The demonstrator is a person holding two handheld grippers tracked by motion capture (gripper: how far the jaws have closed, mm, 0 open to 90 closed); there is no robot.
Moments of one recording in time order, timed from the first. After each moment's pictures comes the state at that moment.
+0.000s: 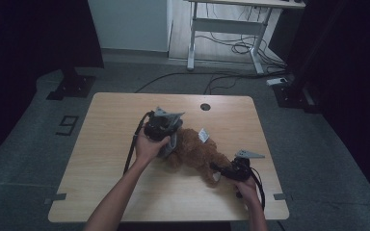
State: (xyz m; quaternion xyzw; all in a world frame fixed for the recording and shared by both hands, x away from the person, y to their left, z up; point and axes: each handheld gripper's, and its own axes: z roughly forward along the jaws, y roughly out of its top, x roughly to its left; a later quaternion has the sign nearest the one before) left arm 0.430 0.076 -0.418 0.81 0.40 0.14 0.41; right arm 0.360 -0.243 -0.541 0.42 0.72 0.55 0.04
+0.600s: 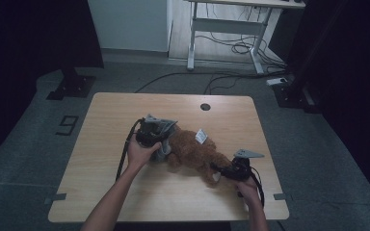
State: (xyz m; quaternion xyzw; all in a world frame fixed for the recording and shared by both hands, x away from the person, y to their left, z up) left arm 0.426 0.114 -0.449 0.80 0.43 0.12 0.40; right arm 0.358 -0.241 -0.534 0.41 0.74 0.53 0.06
